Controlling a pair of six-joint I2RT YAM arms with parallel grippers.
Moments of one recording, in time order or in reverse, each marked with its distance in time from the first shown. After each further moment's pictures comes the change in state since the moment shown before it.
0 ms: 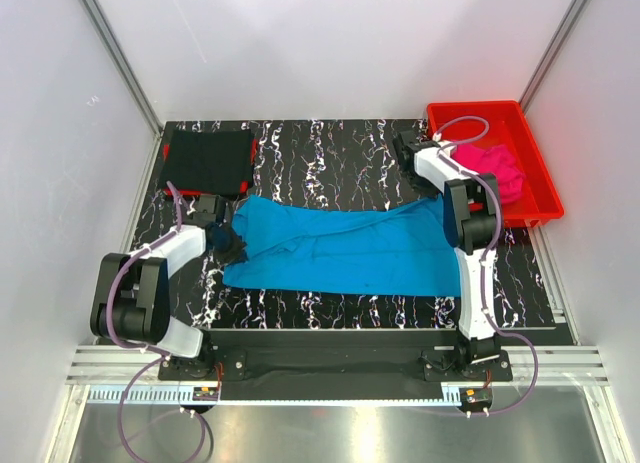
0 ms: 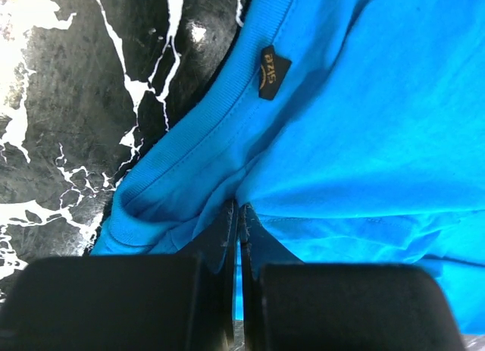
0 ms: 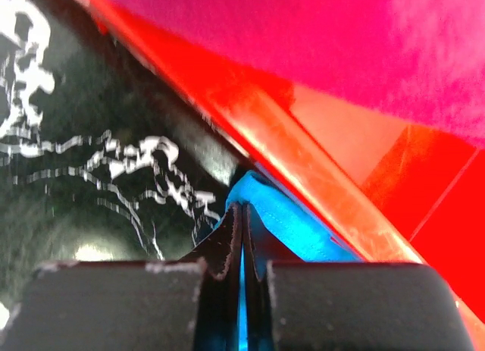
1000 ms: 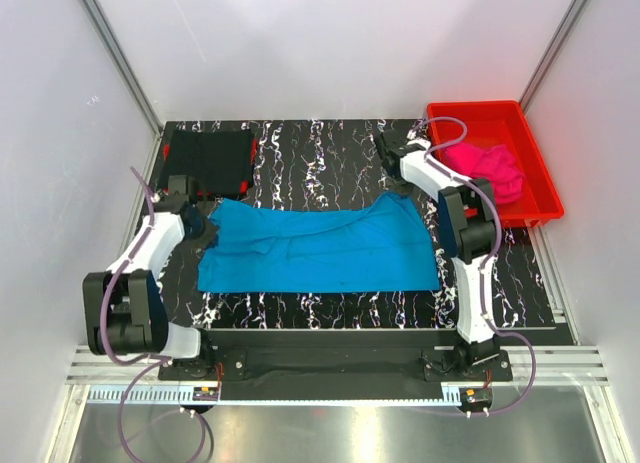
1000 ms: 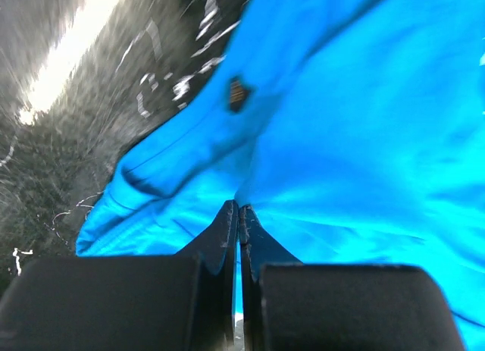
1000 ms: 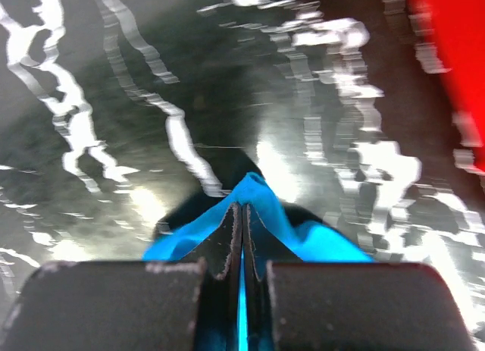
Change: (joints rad) left arm 0.162 -0.063 0.163 -0.244 -0.149 0.031; right arm 0.121 -0.098 -0.076 0.140 -0.250 -0.039
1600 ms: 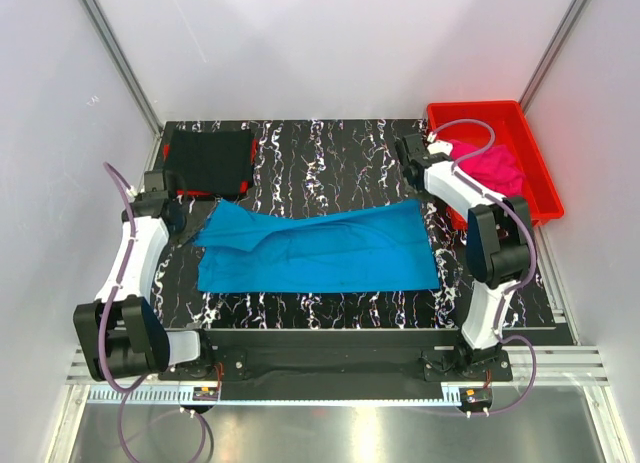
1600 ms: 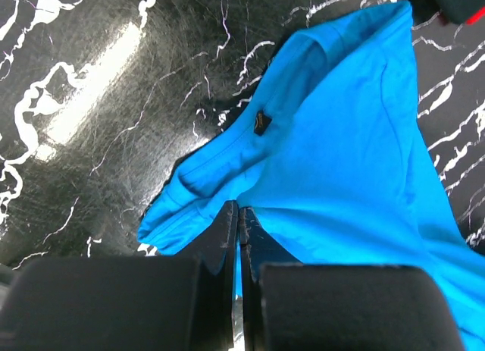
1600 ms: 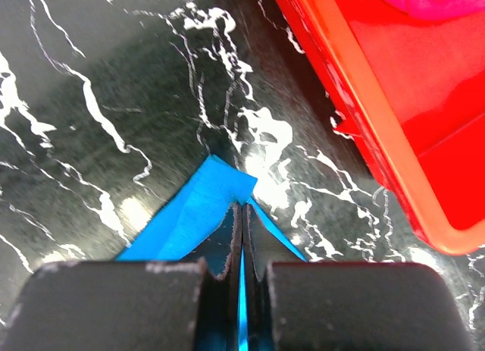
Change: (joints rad) left arm 0.090 -0.129 0.101 -0.116 -0.054 0.094; right arm -0.053 -0.312 -0.301 0.062 0.029 -0.085
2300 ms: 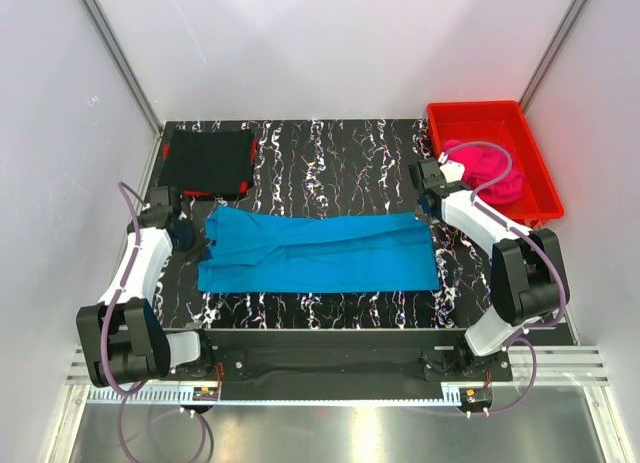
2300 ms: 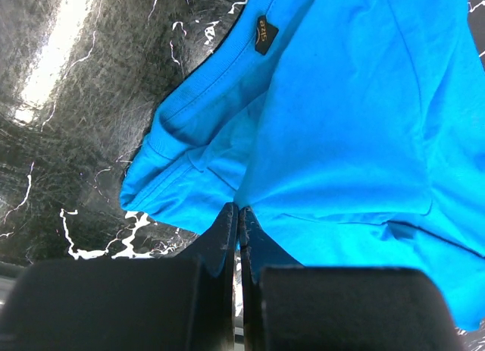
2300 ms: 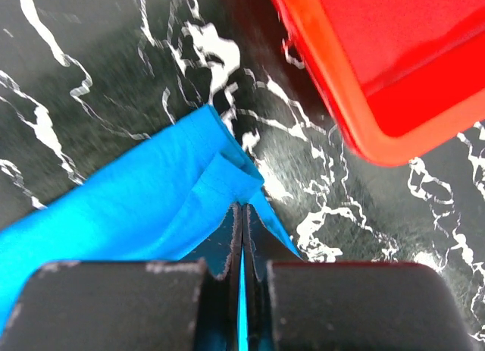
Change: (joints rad) left arm 0.009 -0.033 -0.136 -0.009 0.186 0.058; right arm -0.001 -0.294 -0.346 0.107 -0.053 -0.044
